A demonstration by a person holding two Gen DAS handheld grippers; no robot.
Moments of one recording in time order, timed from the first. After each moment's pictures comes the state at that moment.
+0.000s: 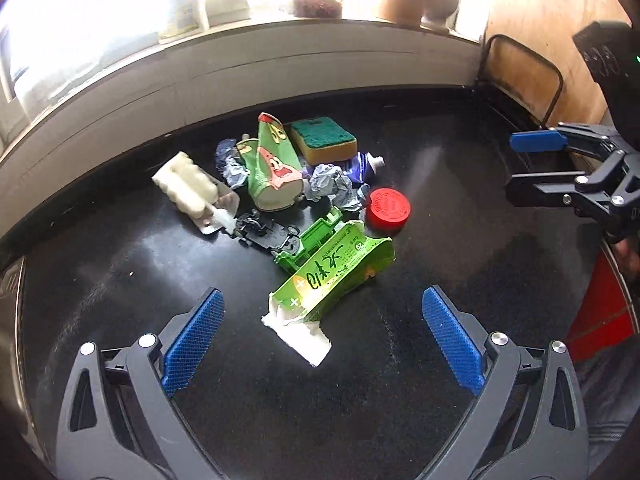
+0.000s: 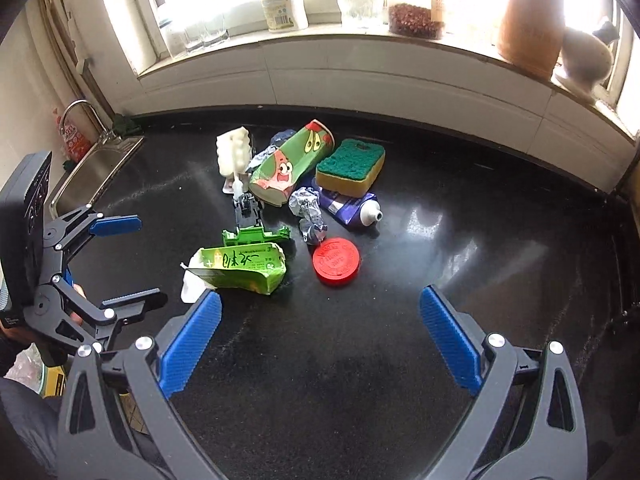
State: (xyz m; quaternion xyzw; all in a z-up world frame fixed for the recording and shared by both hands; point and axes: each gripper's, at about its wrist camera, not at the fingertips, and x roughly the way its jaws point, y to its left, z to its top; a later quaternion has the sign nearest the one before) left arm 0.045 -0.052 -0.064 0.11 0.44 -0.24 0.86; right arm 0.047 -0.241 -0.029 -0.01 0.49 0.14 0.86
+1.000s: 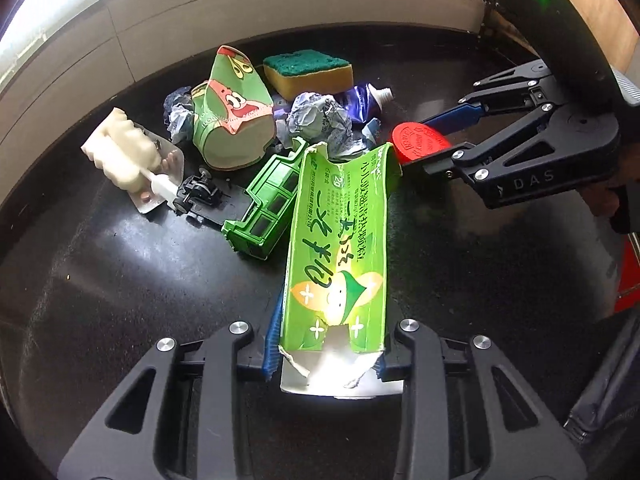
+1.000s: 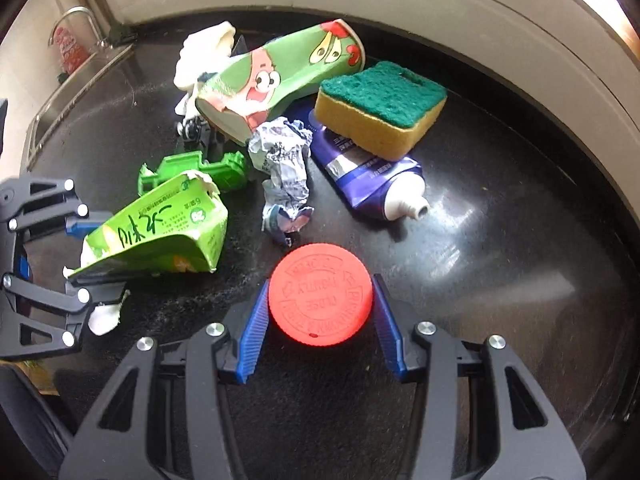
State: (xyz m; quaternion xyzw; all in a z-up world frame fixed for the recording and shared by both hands) left arm 0.083 -0.080 -0.137 0.14 0.48 -0.25 0.83; right arm 0.128 -0.210 -0.138 -0.11 0.55 0.19 0.80
